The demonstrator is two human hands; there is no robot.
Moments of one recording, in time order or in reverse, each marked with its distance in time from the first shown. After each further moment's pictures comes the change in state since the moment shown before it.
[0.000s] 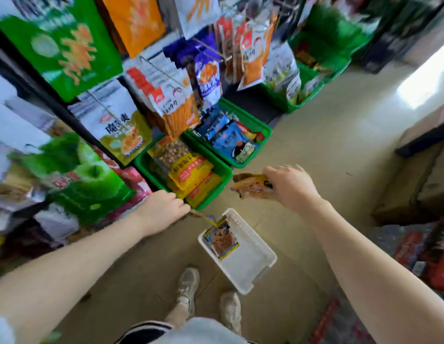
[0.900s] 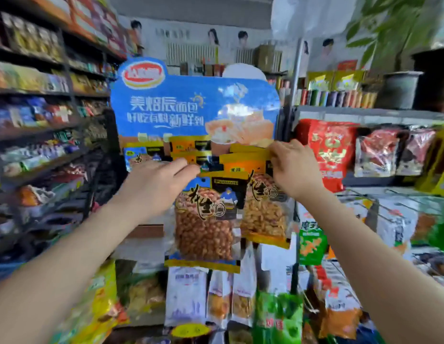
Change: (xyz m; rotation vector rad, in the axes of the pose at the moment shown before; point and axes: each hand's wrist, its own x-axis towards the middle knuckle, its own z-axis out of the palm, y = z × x) left_hand -0.432 -0.091 -0.300 0.774 0.675 -0.881; right_hand 0.005 -0.442 -0.342 0.134 1.121 -0.889
